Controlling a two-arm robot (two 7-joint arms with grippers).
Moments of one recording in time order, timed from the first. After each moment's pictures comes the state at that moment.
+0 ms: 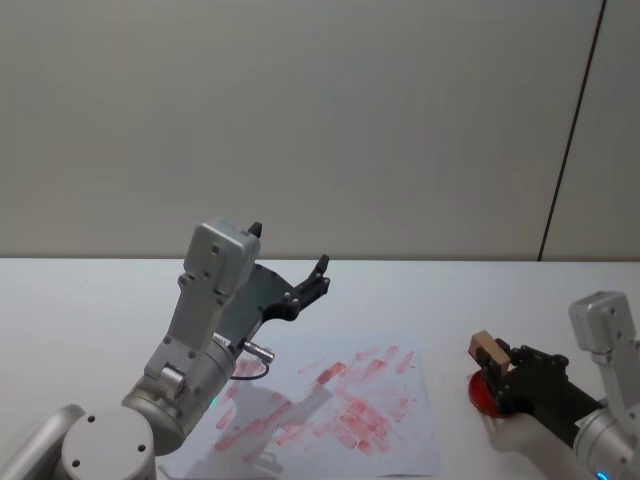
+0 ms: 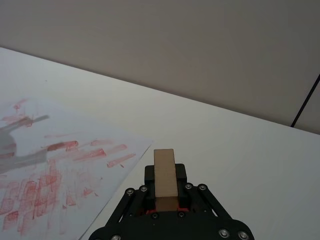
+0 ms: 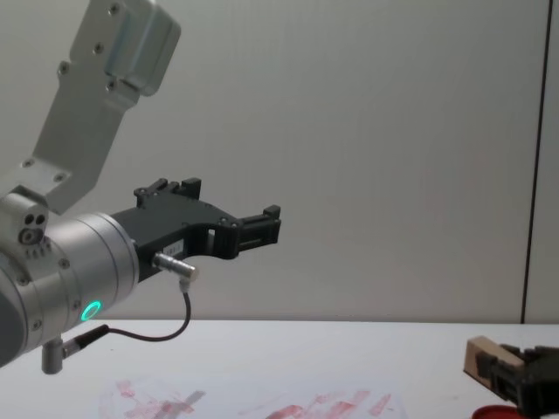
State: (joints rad) left arm -0.24 0.38 0.45 -1.63 -0.20 0.01 -0.01; right arm 0.05 0.32 -0.24 -1.54 0.22 0.13 0.26
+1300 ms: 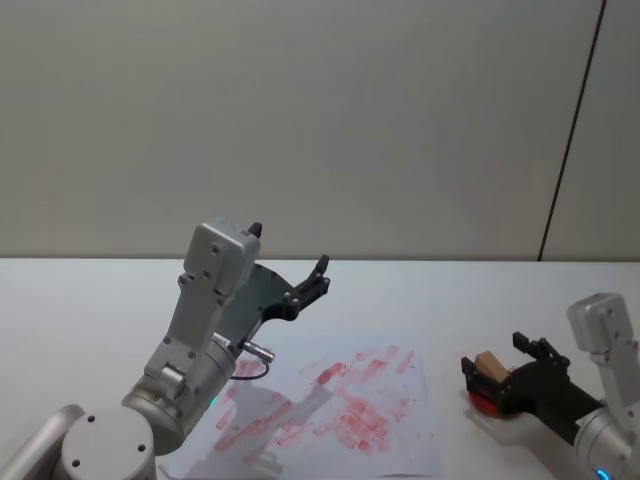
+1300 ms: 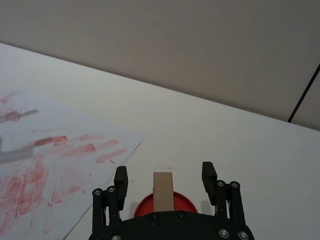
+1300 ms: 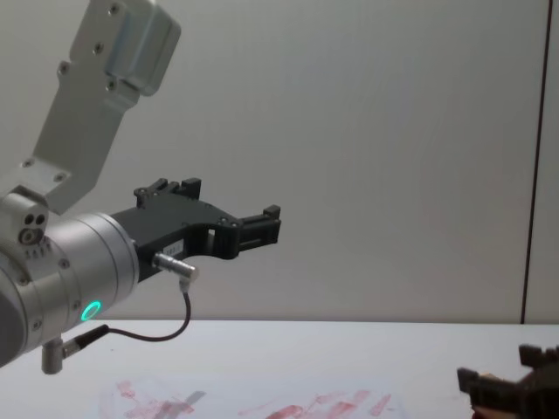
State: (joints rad) left arm -0.24 0.38 0.45 -1.63 -0.20 0.01 -0.01; right arm 0.08 0.31 -0.24 -1.49 0.21 0.11 0.27
